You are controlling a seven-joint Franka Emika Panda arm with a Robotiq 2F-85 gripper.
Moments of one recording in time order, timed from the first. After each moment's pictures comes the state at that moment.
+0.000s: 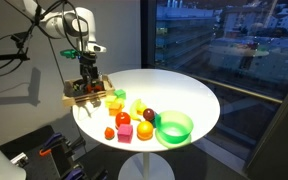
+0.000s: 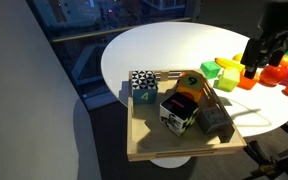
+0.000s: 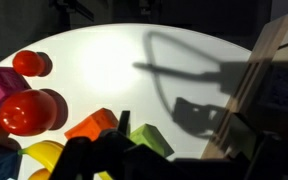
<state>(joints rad) 0.18 -0.07 0.18 -2.36 -0.05 2.05 0.39</state>
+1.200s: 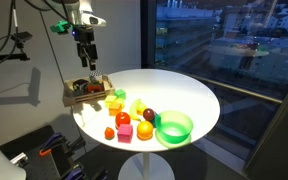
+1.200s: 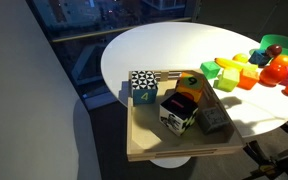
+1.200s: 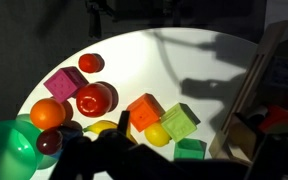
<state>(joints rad) 0.10 -0.38 0.10 -2.39 -0.03 1.89 0.27</state>
